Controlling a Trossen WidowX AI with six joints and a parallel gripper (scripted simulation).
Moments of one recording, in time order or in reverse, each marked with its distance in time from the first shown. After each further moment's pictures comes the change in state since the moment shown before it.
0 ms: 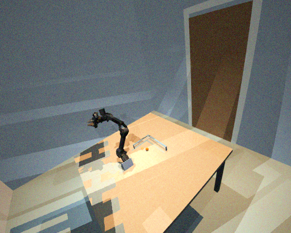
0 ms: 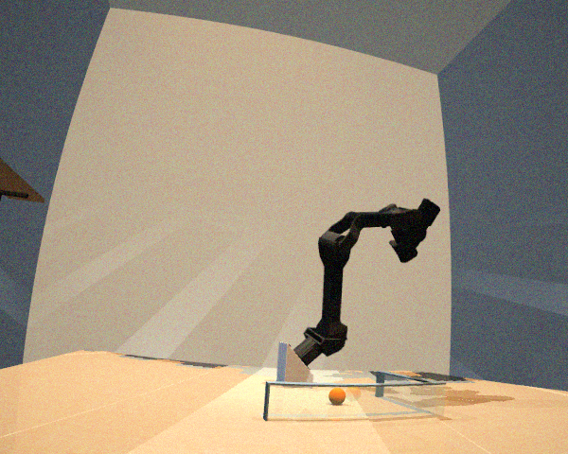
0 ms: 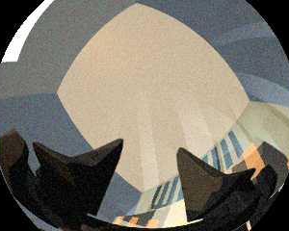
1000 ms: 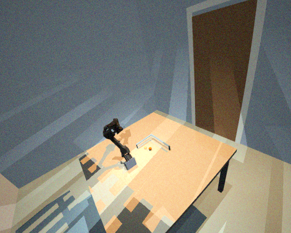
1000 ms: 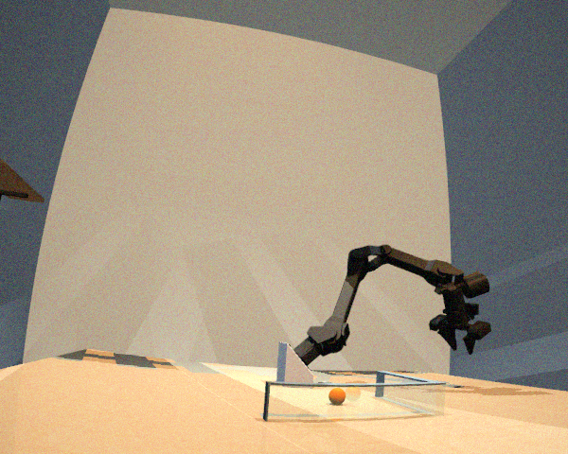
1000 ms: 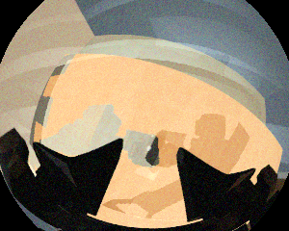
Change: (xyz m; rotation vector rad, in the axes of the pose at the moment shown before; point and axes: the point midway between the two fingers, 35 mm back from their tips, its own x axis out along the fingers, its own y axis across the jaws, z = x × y) arm -0.252 -0.324 -0.061 -0.056 0.304 -1.471
